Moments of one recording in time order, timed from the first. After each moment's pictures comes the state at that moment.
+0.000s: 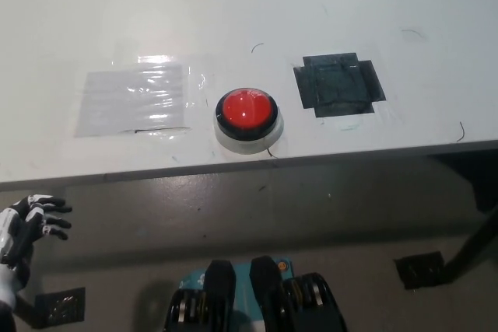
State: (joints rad) left_arm -0.14 0.27 0.28 0.16 -0.21 0.04 -0.11; right_arm -0.53 -0.35 -0.29 -0.09 0.29 0.46 0.04
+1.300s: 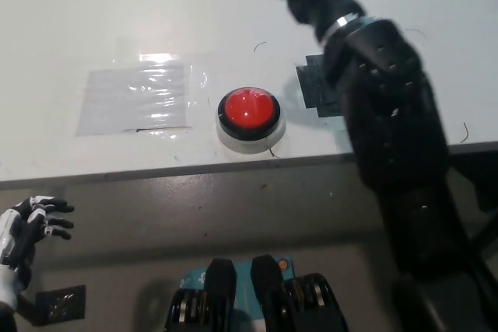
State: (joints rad) left_arm -0.14 0.26 0.28 0.16 -0.22 0.05 -0.11; right_arm -1.00 0.09 0.03 0.35 0.21 0.32 0.06
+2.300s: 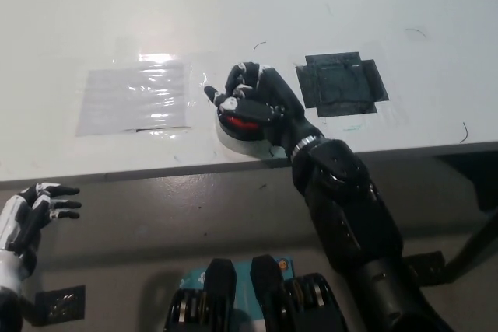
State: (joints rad) left_arm -0.18 0.27 0.26 0.16 -0.21 0.06 -0.11; right_arm -0.77 0.17 0.02 0.61 0.20 0.09 0.12
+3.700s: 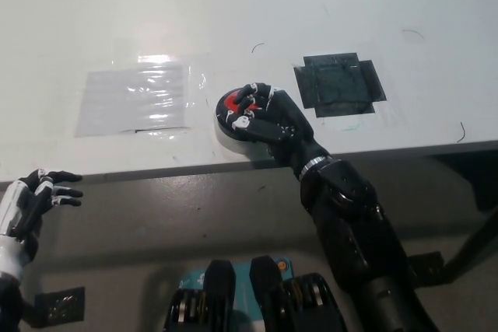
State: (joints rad) left_arm -0.21 0.28 0.25 0.16 -0.22 0.06 -0.11; right_arm -0.72 0.17 0.01 0.61 0.22 0.13 0.14
